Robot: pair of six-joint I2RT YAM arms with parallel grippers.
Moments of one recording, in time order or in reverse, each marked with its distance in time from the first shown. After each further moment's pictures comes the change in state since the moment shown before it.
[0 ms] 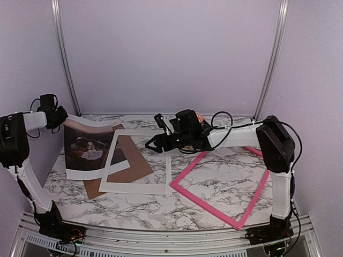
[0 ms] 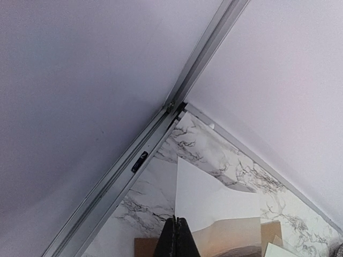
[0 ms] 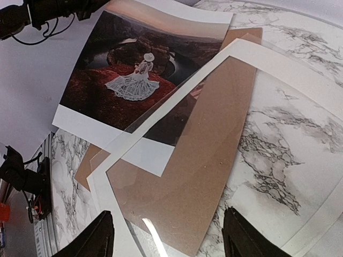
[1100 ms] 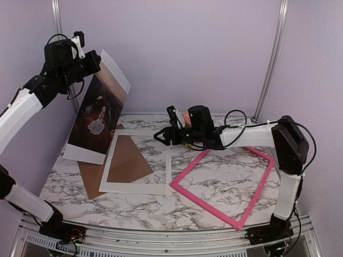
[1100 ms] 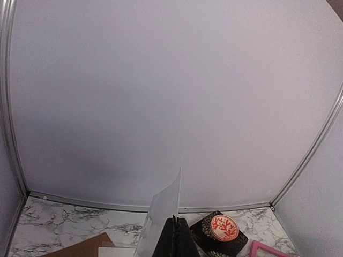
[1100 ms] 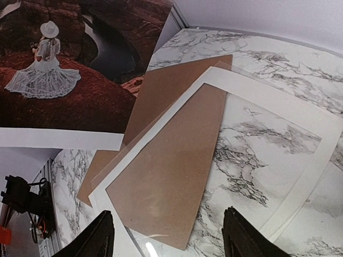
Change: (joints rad) left arm -0.692 -0.378 0.375 -0.247 -0.212 0.132; right arm -0.043 -0.144 -0.135 0.085 0.082 0.063
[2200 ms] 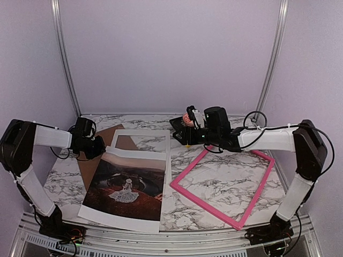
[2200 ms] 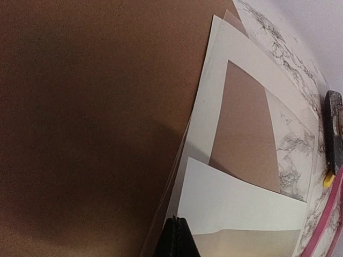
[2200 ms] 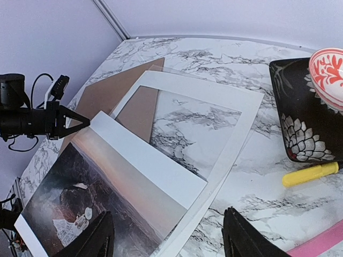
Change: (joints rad) left arm 0.250 0.291 -0.748 0.183 0.358 -0.342; right arm -0.062 -0.204 -0.197 -0.073 0.199 0.000
